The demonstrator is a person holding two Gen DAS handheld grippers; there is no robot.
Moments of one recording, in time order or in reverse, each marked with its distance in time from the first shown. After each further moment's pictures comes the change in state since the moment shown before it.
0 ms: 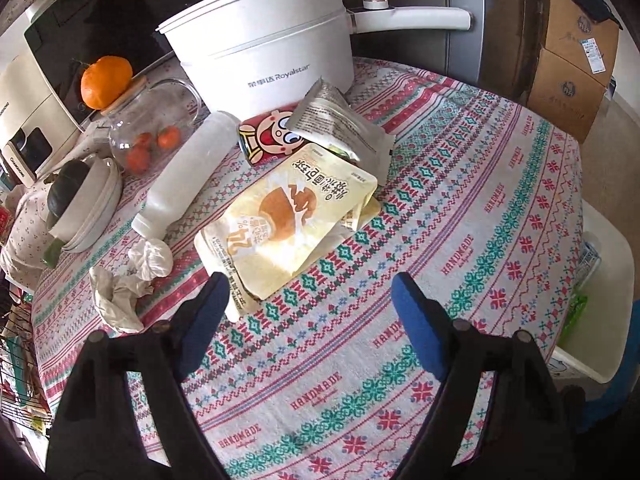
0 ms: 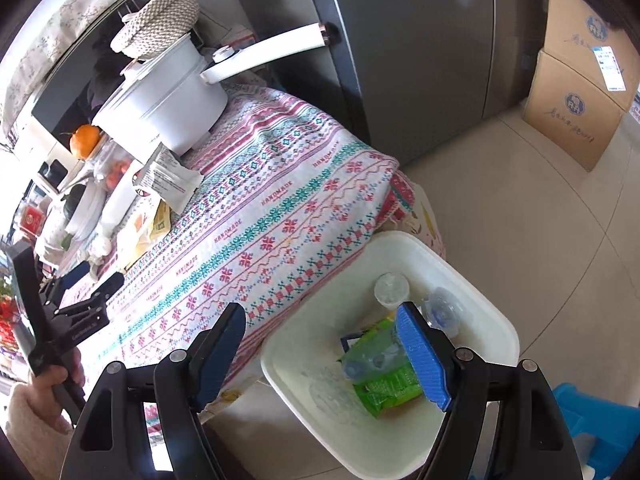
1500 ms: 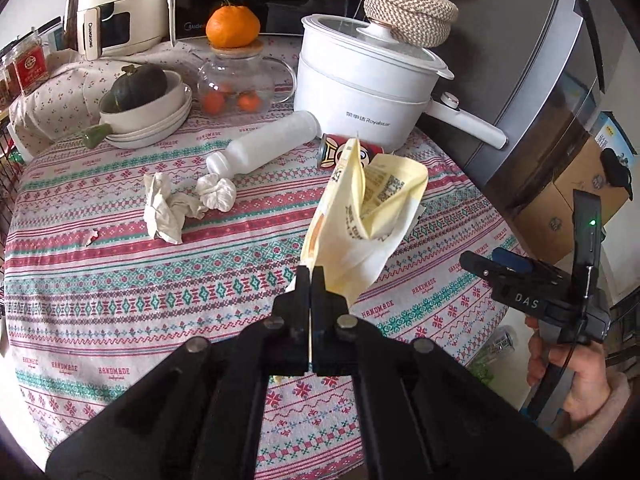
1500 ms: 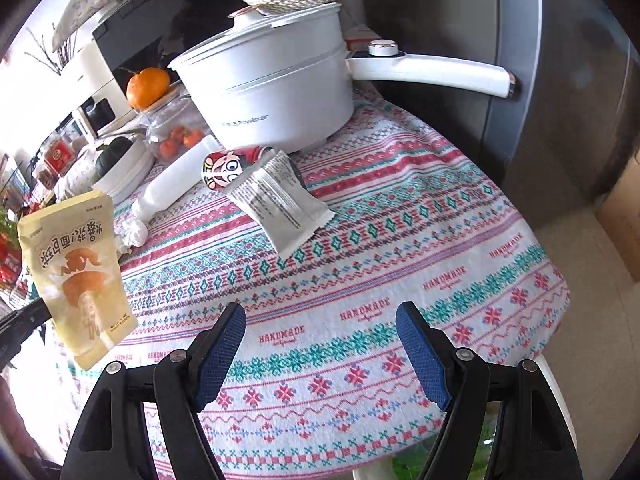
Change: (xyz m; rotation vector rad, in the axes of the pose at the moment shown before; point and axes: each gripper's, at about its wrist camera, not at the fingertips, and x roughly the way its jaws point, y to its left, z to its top) left arm -0.084 0.081 -0.034 -0.498 -0.044 -0.168; right arm 0.080 0.140 0.039 -0.313 -0.077 0.076
